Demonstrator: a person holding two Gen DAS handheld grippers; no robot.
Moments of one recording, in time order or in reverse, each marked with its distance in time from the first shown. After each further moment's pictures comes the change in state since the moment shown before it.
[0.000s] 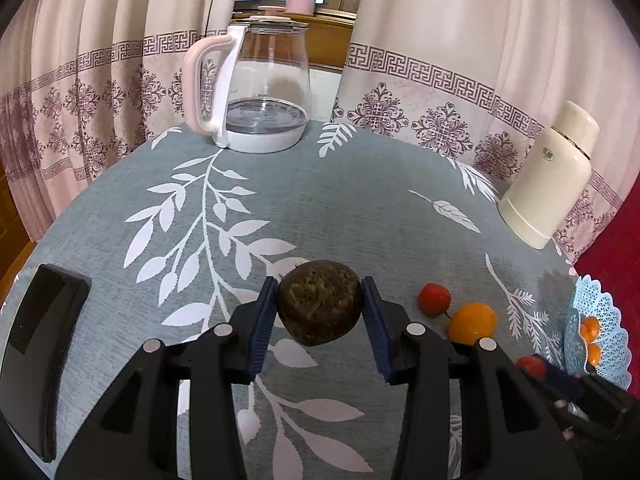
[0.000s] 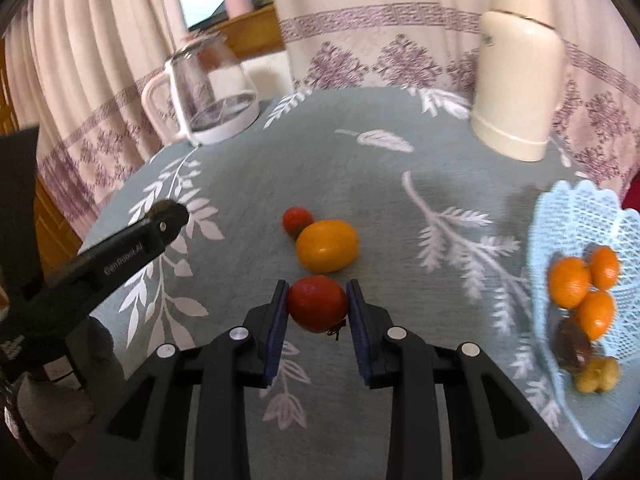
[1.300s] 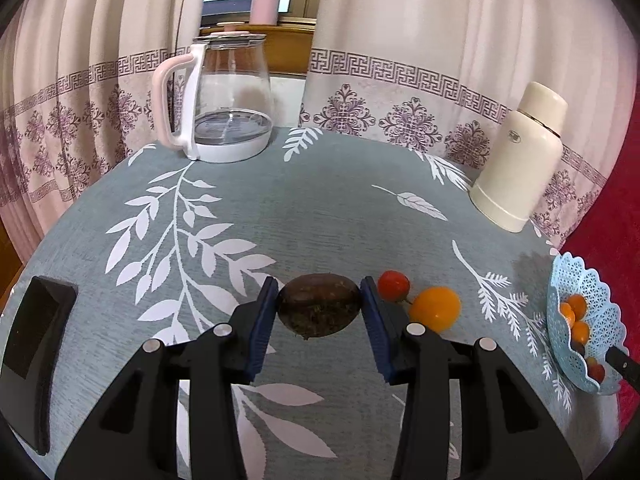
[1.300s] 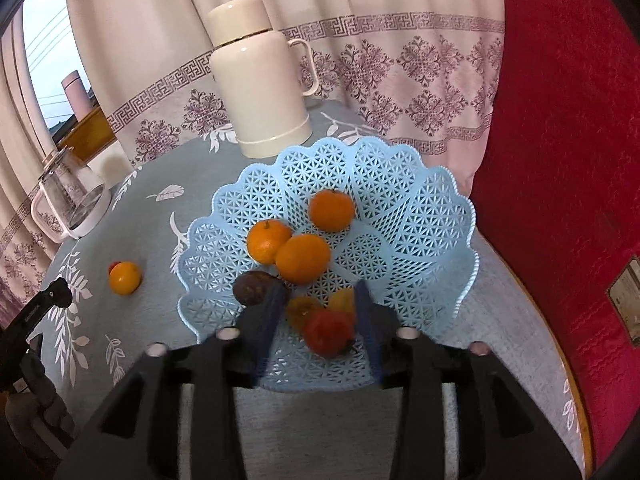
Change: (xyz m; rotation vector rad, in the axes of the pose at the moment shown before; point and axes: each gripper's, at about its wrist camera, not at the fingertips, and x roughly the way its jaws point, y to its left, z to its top) left arm -0.014 -0.027 -0.010 0.080 -0.023 -0.049; right arm -0.098 -0.159 -0.053 0.364 -0.125 -0.325
